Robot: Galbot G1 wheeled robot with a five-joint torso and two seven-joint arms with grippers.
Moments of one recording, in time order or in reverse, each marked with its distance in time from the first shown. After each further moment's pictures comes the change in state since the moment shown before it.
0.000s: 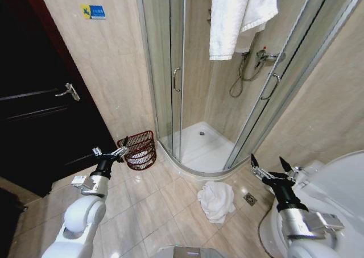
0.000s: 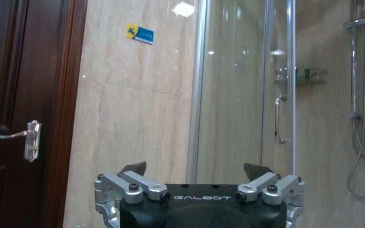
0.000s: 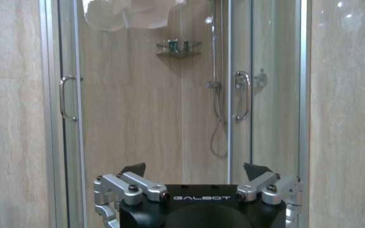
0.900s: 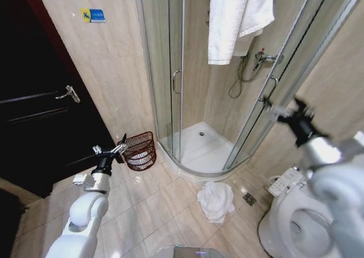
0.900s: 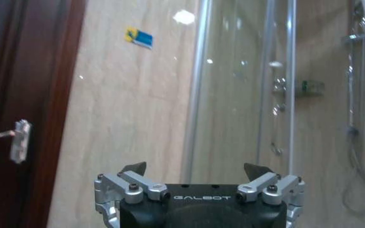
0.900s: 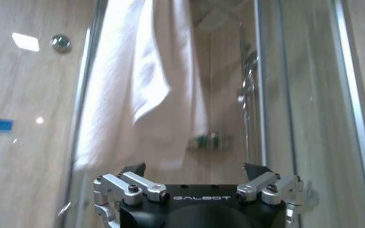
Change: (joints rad) left arm -0.076 -0.002 0.063 0.074 -0.006 -0.043 0.007; right arm 0.873 -0.713 0.016 -0.198 0.665 -0.273 0.286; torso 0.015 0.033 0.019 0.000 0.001
